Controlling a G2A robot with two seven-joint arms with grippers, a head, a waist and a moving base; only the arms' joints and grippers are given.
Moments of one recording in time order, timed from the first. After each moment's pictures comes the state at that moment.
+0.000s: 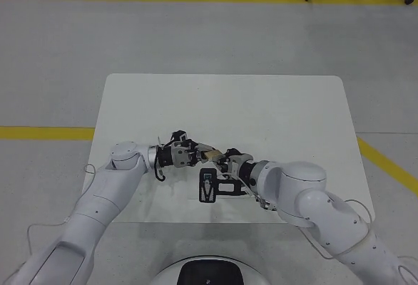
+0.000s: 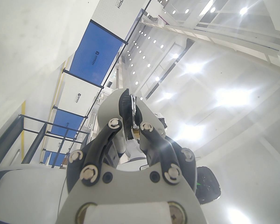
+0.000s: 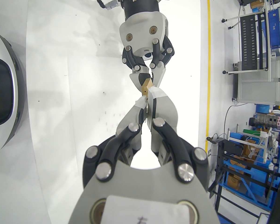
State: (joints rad) left arm 0.85 -1.31 -1.01 -0.93 -0.77 0.20 -1.23; right arm -1.02 -1.01 0.91 -2.15 -1.43 -0.75 0.89
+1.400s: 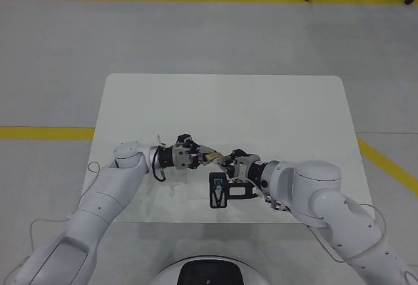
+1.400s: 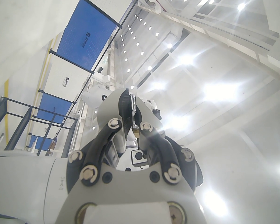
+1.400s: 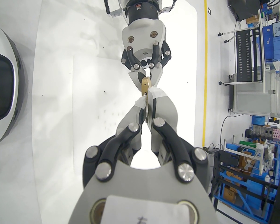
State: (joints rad) left arm 0.82 -1.33 -0.97 -0.87 -0.83 0.25 -1.33; right arm -1.08 -0.99 1.01 -2.19 -1.44 -0.86 0.78
